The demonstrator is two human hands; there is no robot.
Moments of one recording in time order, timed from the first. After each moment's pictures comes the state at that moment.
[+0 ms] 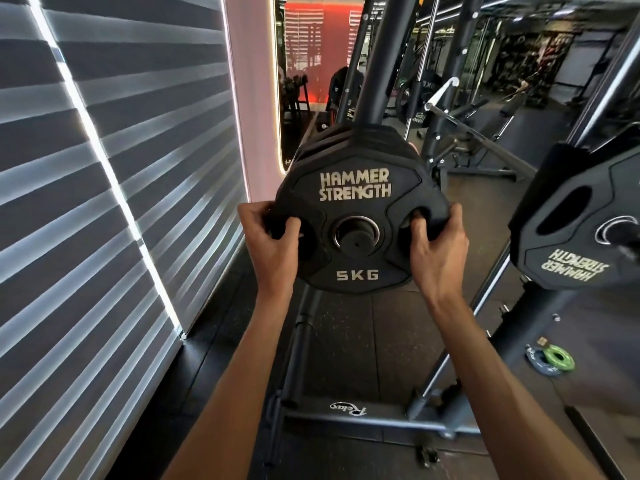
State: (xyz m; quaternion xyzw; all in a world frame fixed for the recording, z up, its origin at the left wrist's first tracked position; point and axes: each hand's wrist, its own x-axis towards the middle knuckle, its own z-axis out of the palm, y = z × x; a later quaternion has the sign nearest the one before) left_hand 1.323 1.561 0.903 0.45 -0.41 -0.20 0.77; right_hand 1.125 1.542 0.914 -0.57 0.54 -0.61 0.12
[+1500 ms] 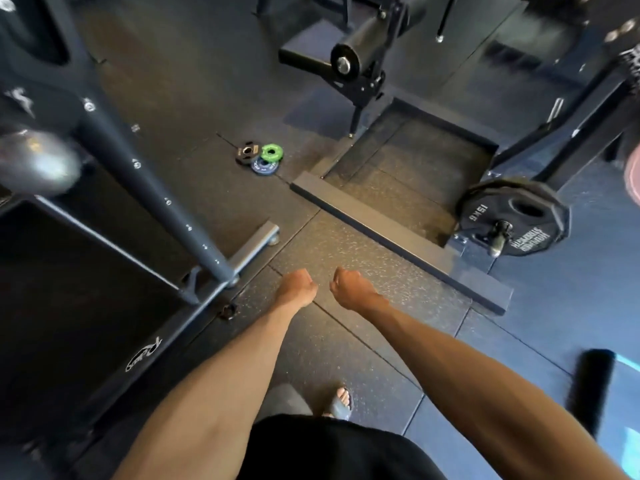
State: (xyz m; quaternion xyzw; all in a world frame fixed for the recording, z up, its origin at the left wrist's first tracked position) left_hand 0.636 1.726 0.561 0.44 -0.81 -0.35 -0.17; right_hand 0.542 1.832 0.558 -0.33 0.88 -0.08 0.33
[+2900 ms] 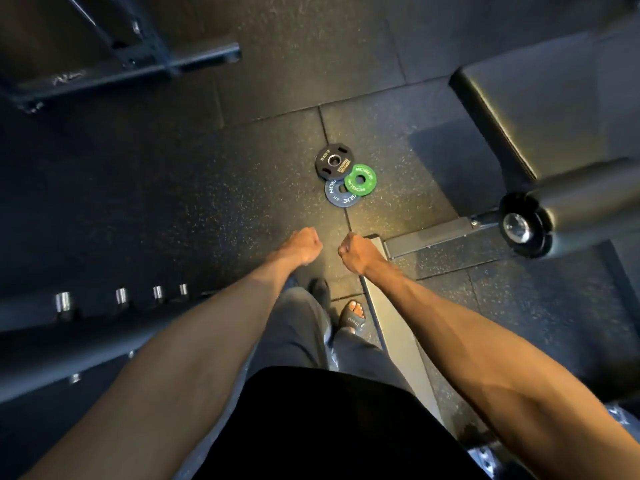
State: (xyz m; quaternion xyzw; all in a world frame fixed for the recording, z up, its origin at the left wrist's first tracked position) left_hand 0.189 1.111 0.479 0.63 -0.62 -0.44 -0.15; right_hand 0.043 1.155 0.449 -0.50 0.72 0.04 0.47
